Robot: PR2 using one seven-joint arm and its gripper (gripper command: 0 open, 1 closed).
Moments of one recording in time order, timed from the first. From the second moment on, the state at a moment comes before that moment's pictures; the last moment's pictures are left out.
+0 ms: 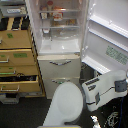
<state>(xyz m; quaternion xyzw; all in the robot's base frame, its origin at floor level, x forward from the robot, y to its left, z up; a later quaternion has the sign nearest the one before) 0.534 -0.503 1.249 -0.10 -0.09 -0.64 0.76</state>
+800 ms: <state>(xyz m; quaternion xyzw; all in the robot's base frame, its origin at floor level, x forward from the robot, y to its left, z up) 0.410 -0.391 1.238 -0.14 -0.09 -0.75 0.64</state>
